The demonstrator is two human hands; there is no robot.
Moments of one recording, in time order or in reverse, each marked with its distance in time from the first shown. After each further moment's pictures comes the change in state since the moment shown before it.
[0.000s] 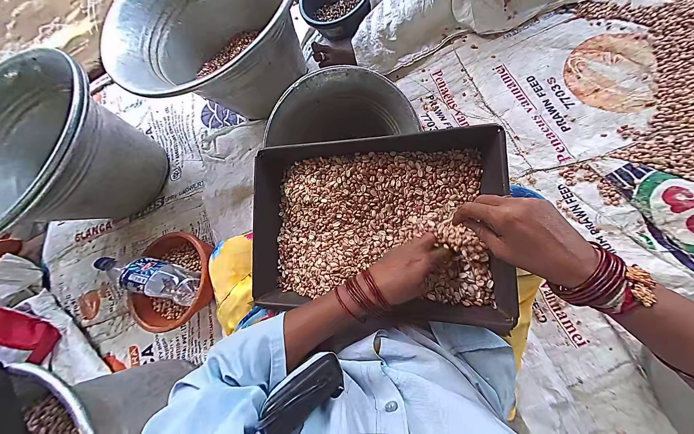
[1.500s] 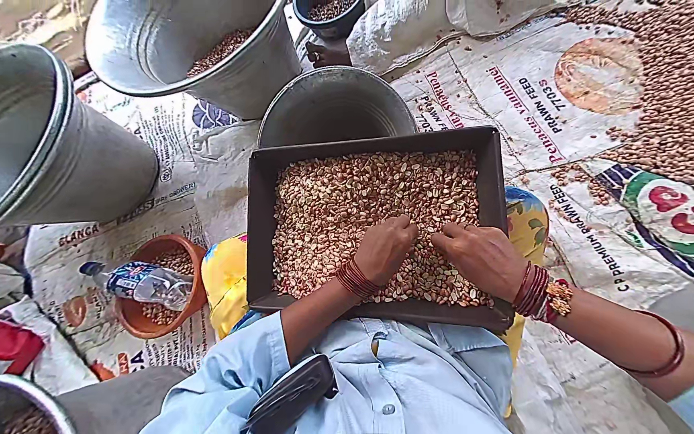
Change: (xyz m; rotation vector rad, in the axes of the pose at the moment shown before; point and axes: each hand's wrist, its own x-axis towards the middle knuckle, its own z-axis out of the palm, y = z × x) left_hand 0.006 -0.035 0.010 0.360 0.537 0.007; right_hand -0.011 -0.020 0.050 -0.142 -0.265 0.033
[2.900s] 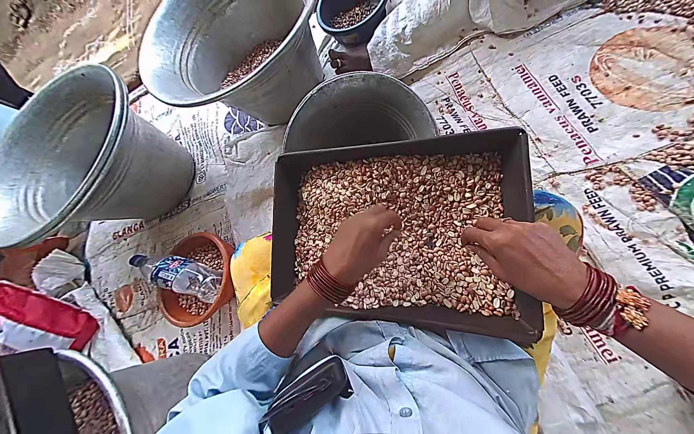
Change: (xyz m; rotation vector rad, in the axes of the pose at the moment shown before) left_hand -0.025 -0.037 -0.064 -0.126 0.056 -0.095; right_hand -0.001 0.012 -0.018 0.035 0.119 0.004
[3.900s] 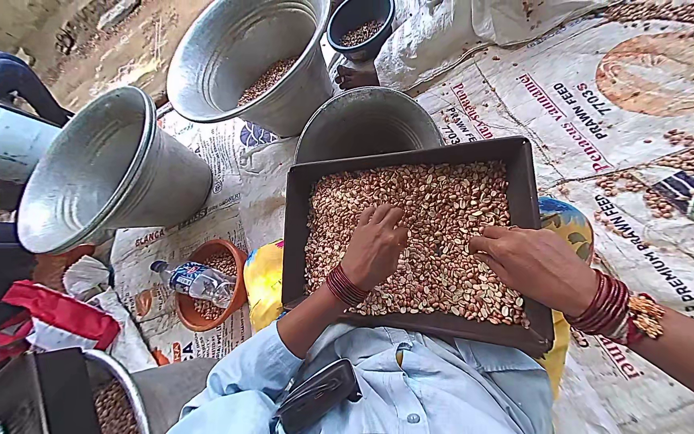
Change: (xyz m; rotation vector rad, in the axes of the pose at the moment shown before) left_hand 0.004 -0.006 0.017 0.273 -0.047 0.066; right_hand 0.000 0.001 -0.003 0.003 -0.058 -0.004
